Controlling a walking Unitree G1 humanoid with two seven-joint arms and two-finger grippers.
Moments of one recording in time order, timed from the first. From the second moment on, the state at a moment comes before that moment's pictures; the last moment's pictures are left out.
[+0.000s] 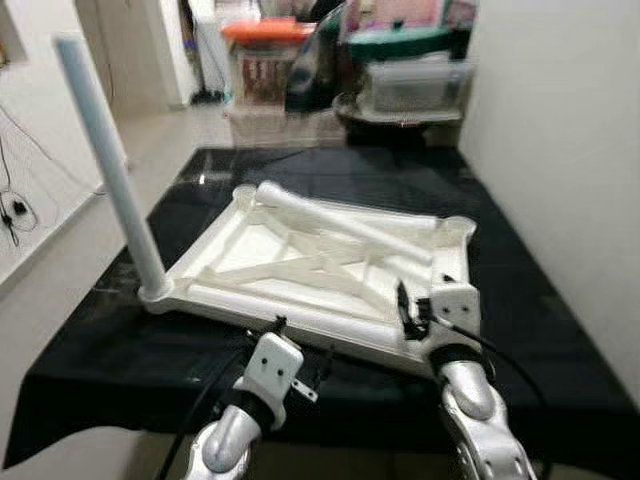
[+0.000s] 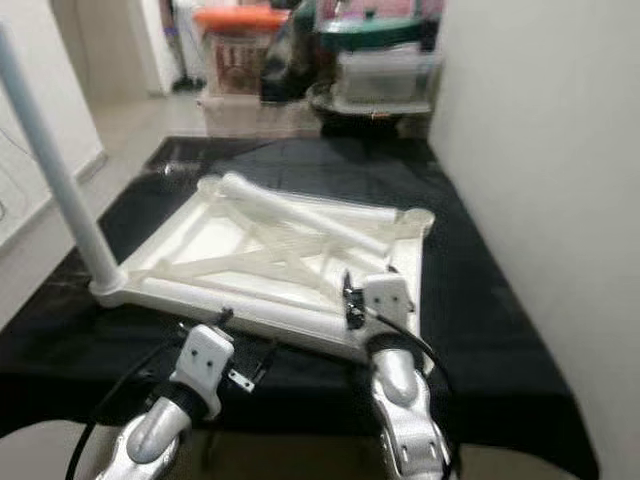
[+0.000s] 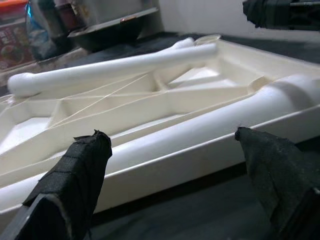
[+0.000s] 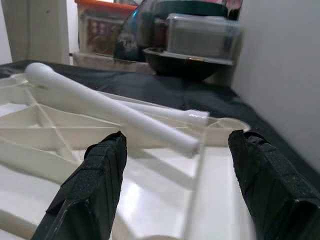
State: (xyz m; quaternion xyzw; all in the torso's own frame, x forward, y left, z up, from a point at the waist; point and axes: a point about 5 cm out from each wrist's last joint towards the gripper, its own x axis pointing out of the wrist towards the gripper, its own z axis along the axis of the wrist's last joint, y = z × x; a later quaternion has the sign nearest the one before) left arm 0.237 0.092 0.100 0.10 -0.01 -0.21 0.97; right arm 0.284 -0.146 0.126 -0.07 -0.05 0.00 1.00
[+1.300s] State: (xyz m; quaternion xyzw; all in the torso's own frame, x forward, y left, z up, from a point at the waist) left arm 0.221 0.105 0.101 0.09 0.00 -0.19 0.98; right arm 0.295 -0.207 0.122 0.25 0.22 0.23 0.92
